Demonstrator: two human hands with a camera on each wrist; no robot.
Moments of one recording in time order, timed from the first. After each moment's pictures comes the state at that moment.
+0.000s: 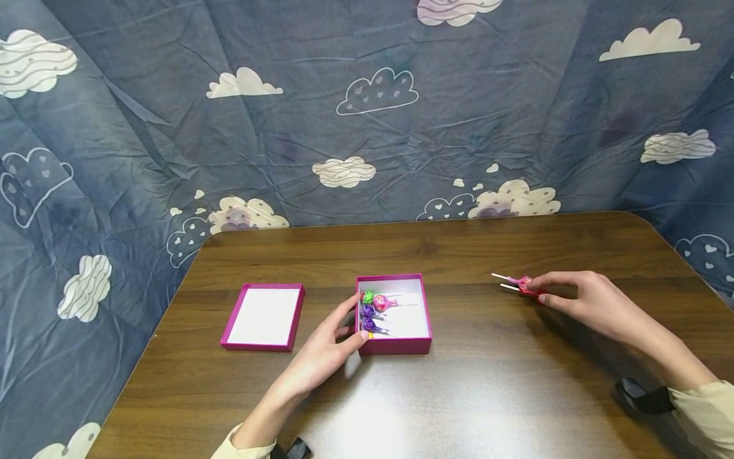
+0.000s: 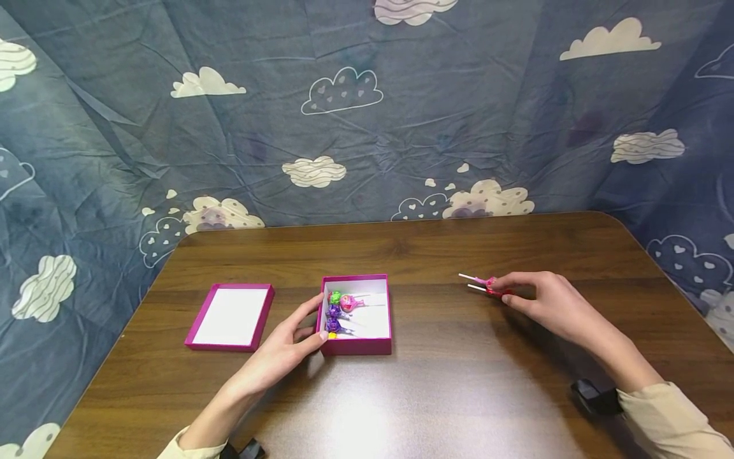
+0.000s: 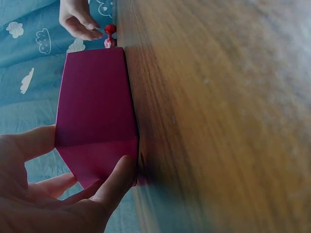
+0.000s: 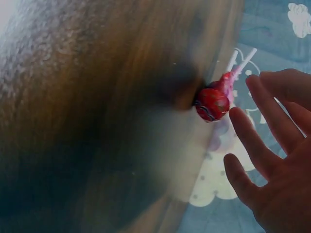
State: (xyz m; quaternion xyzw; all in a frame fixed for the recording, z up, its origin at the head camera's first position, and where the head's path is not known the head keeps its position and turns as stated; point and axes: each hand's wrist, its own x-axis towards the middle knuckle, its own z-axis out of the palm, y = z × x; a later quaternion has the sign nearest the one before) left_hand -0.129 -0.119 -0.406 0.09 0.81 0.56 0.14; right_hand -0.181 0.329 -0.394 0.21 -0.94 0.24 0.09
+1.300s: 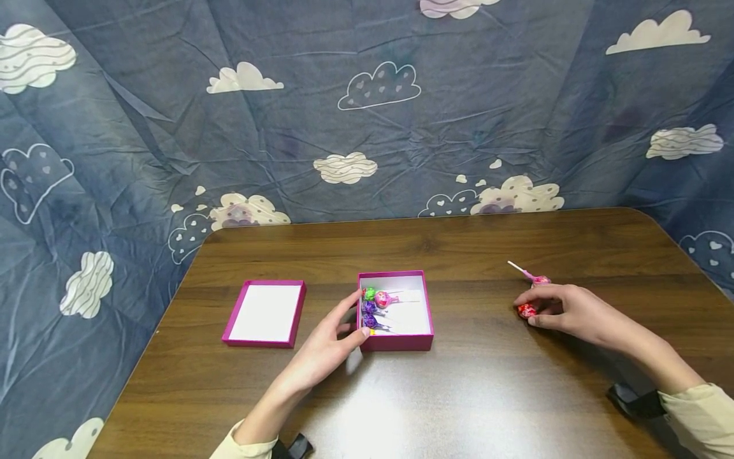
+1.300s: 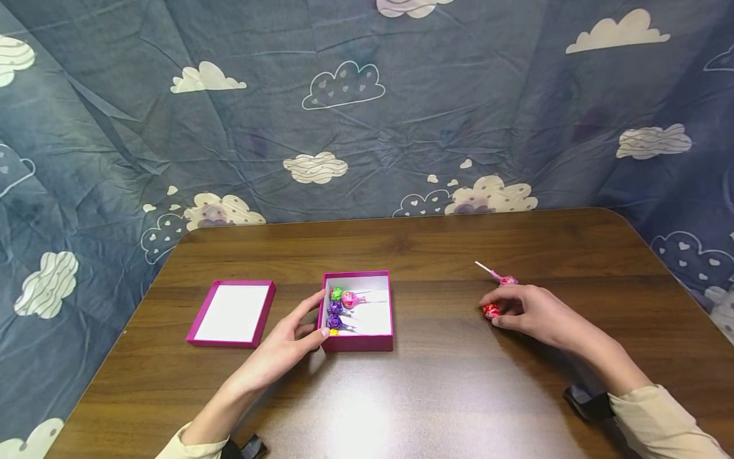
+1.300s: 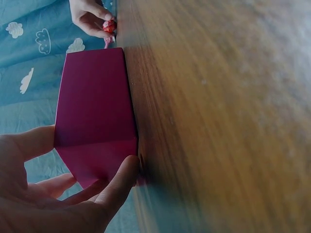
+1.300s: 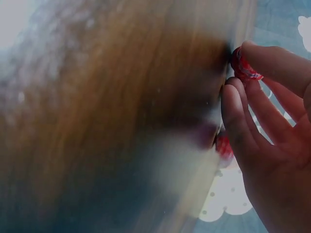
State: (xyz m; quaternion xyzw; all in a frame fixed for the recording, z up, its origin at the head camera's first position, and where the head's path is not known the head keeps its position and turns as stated) left_hand -0.127 -0.119 -0.404 0.09 0.81 0.57 0.13; right_hand -0.177 0.317 -0.414 0.26 -0.91 0.32 -0.02
